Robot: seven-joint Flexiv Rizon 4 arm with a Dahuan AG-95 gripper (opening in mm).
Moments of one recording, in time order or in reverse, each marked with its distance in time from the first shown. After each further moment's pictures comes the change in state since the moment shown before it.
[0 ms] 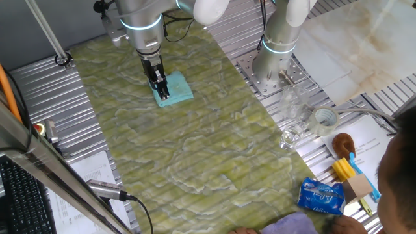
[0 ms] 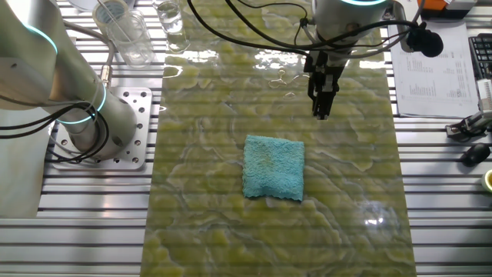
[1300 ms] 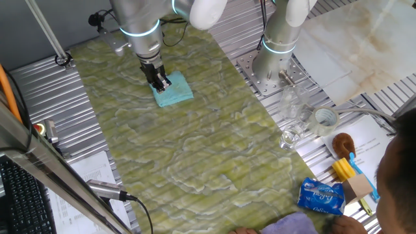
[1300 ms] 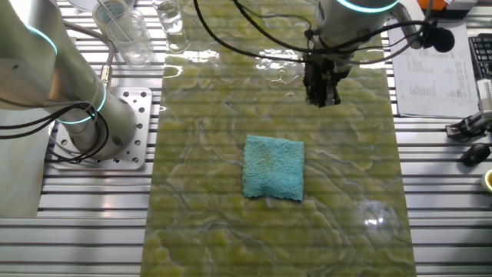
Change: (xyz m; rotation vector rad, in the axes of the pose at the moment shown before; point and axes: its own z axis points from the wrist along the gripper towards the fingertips) arm 0.010 -0.009 0.019 0.017 0.043 -0.231
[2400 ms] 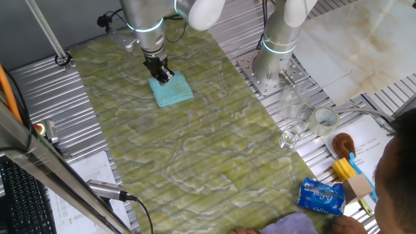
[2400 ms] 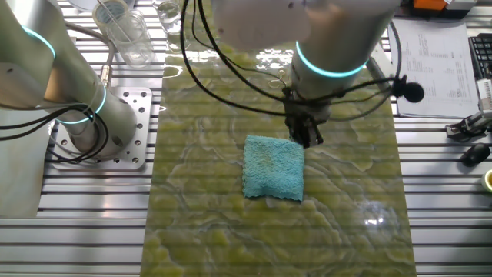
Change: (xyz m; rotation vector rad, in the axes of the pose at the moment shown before) arm 0.040 -0.058 0.060 0.001 -0.002 -0.159
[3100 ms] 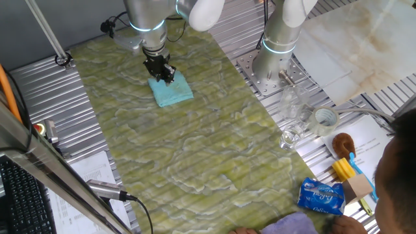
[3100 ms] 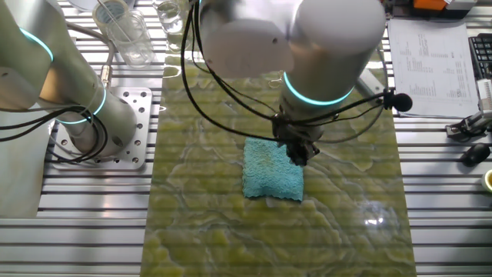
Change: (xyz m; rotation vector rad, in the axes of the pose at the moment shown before) arm 0.018 -0.013 0.021 0.001 -0.001 -0.235
